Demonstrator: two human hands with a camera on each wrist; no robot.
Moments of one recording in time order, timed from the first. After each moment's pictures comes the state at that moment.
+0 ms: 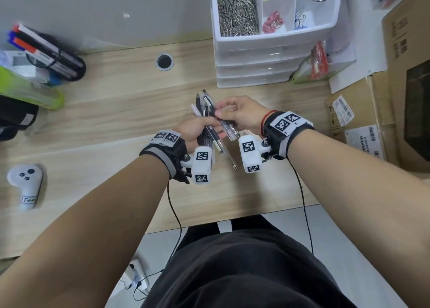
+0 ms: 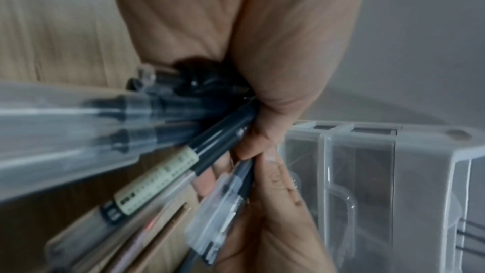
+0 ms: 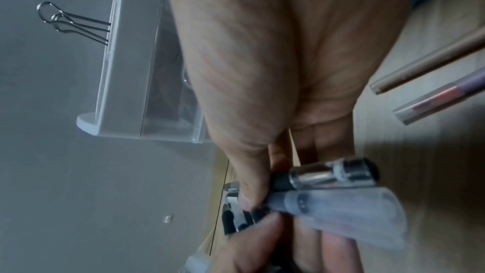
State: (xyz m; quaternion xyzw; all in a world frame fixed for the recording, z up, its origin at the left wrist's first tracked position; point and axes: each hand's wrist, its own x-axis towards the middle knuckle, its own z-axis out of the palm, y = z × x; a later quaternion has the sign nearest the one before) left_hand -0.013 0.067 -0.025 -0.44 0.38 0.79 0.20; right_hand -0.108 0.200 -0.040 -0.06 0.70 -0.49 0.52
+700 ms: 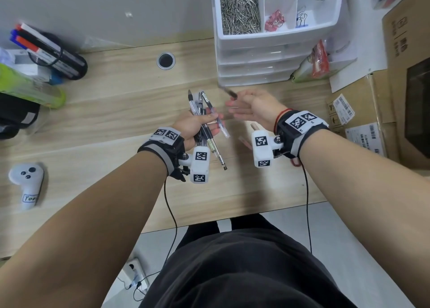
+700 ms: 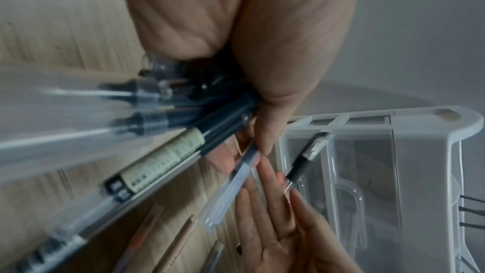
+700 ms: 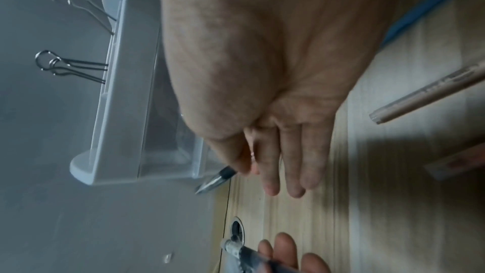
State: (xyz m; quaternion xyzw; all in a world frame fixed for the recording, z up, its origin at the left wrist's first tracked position) left_hand -0.010 0.057 -0.024 -0.42 0.43 0.77 0.21; right_hand -0.118 0.219 -0.031 0.05 0.67 -0.57 0.47
